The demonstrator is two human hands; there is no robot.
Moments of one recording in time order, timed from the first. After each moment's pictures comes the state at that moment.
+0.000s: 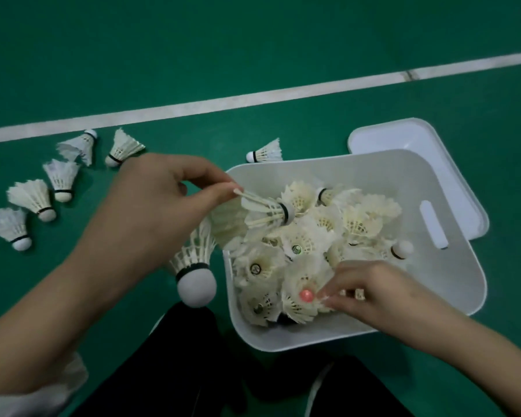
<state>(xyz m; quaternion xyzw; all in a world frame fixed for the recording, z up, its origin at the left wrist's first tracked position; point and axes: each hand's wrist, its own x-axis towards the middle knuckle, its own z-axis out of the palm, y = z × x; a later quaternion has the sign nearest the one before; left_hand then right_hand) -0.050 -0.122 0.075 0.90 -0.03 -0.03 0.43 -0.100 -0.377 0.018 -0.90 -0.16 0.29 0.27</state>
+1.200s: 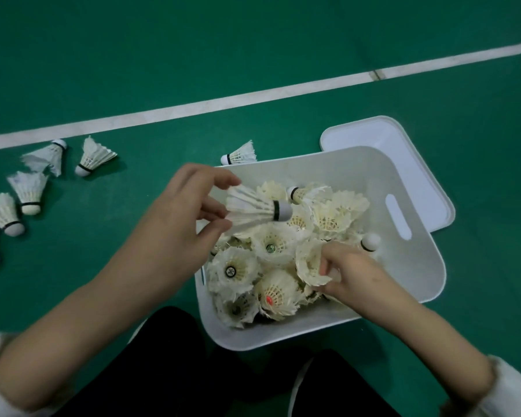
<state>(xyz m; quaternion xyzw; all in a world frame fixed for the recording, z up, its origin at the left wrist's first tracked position) -0.056 -0.154 0.047 0.89 -0.14 -0.07 0.43 -0.100 -0.399 -0.010 -0.94 -0.05 0.24 0.24</state>
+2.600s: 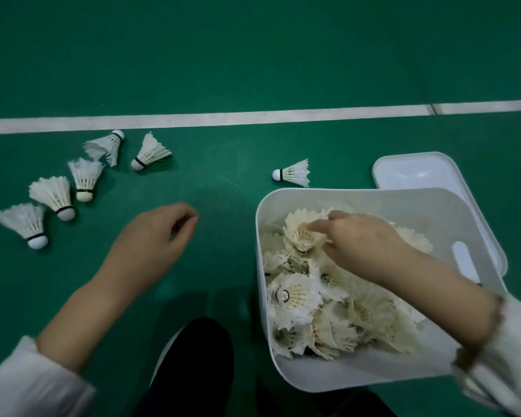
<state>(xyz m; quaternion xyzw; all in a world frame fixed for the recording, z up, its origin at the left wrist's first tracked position) -0.036 -0.028 -0.038 0.95 -0.02 -0.02 0.31 -0.002 -0.302 0.008 -0.95 -0.20 0.23 -0.04</state>
